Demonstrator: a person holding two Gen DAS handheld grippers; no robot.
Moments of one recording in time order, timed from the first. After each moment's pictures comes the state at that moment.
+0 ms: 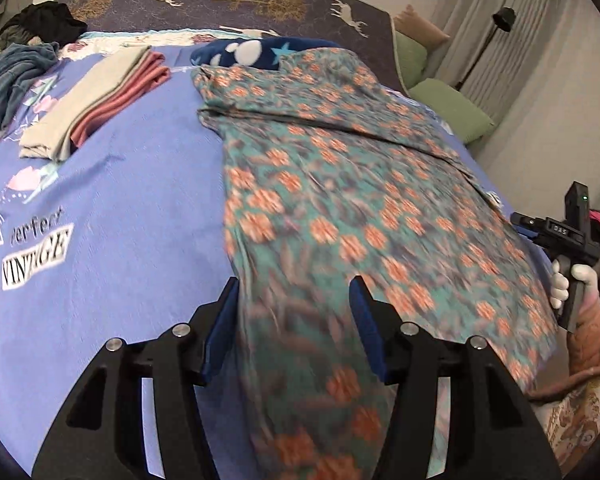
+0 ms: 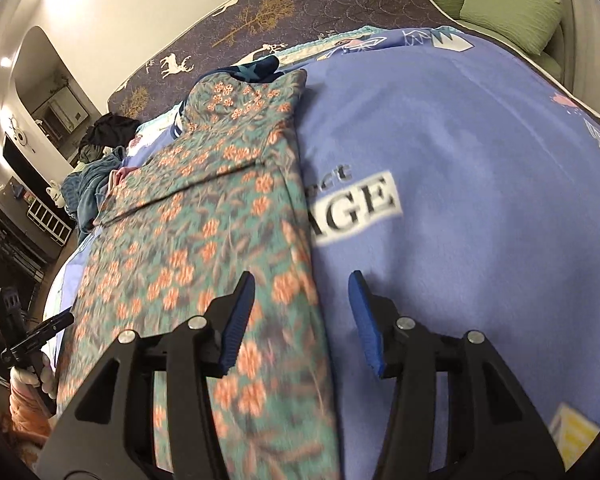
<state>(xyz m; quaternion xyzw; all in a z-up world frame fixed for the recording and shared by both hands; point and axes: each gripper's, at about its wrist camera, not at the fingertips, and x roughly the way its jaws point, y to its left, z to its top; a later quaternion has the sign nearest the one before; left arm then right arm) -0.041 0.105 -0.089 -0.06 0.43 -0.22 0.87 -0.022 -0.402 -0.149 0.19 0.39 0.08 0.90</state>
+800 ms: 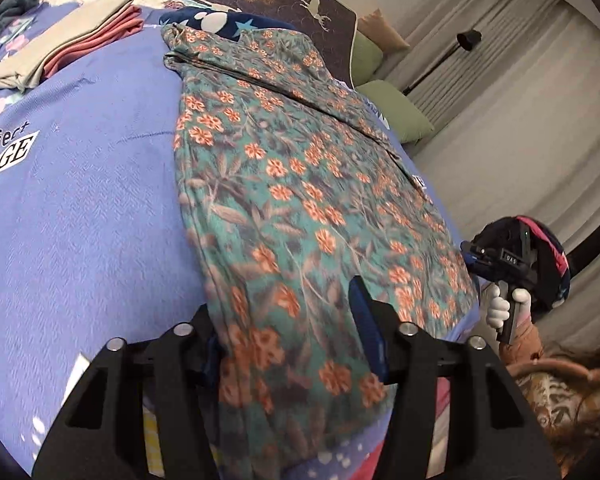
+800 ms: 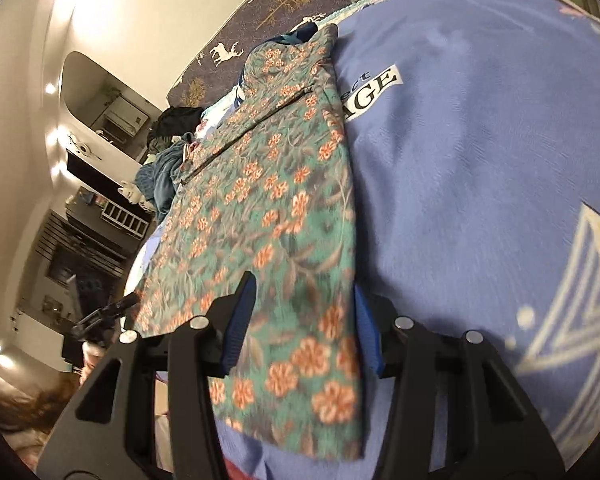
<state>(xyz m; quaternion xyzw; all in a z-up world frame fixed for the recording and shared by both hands) -0.085 0.122 -0.103 -0.16 0.44 -0.32 0.82 -0.097 -0.417 -0.173 0.29 0.41 0.21 0.84</state>
